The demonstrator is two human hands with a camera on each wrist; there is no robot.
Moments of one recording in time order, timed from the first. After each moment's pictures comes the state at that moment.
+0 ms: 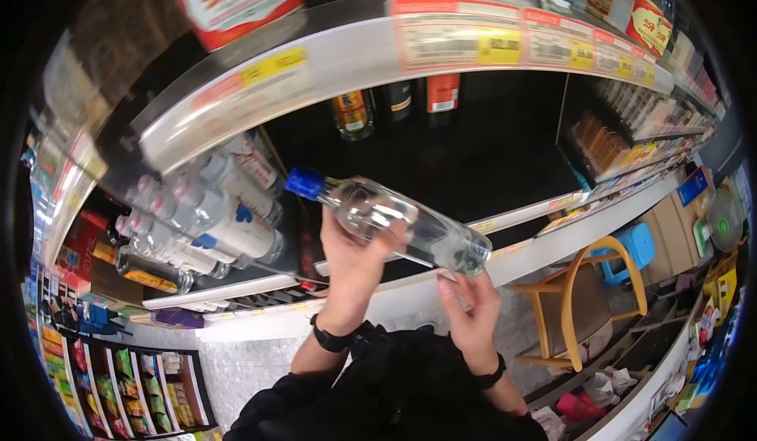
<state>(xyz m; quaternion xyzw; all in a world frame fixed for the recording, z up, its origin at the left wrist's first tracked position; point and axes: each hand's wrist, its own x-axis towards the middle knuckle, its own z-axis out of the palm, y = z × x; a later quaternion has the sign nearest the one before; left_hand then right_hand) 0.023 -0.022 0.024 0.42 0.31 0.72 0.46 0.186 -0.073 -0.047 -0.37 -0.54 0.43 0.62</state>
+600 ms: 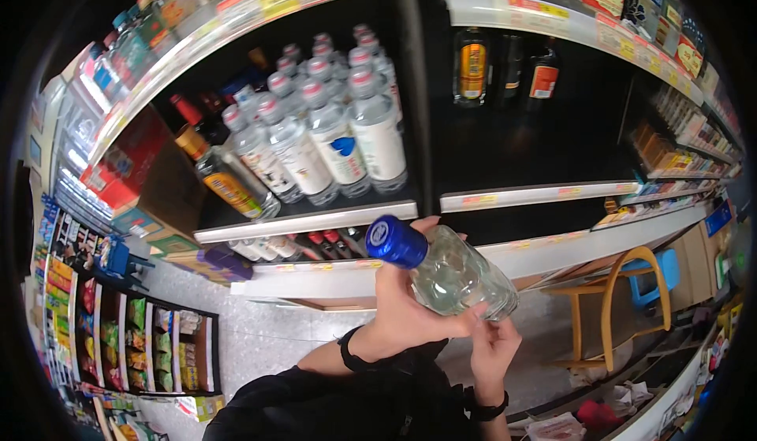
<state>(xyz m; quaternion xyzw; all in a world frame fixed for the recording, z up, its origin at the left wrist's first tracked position) -0.051 -0.175 0.009 0.58 0.38 0.63 0.35 0.109 -0.211 -0.095 -0.46 -0.51 0.40 0.60</state>
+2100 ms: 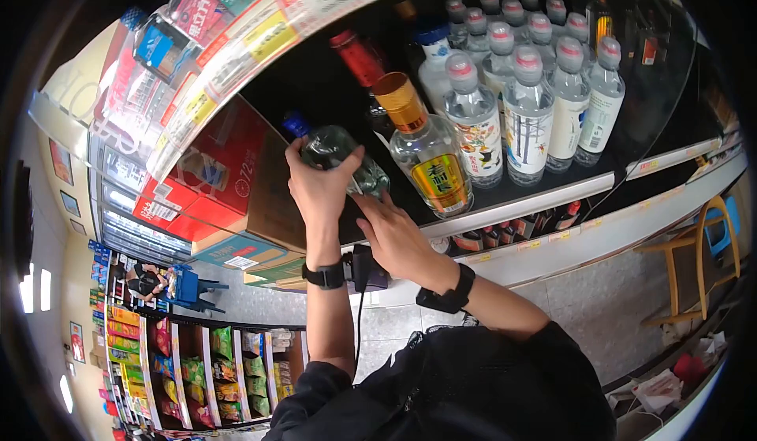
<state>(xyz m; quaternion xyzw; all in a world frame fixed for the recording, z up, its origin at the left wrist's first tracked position) -0.421 -0.108 0.063 0.46 0.75 0.47 -0.05 -0.307 -0.124 -0.039 -0.23 -0.79 0.29 0.48</state>
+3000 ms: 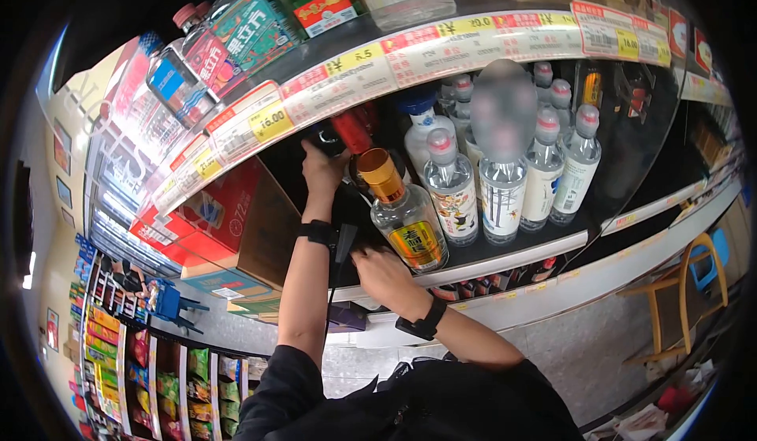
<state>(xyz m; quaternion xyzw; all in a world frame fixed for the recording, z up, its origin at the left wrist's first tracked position) -0.472 0.018 0.043 0.49 0.72 0.48 -0.06 -0.316 -0.090 -0.072 -0.28 -0.88 0.20 0.31</state>
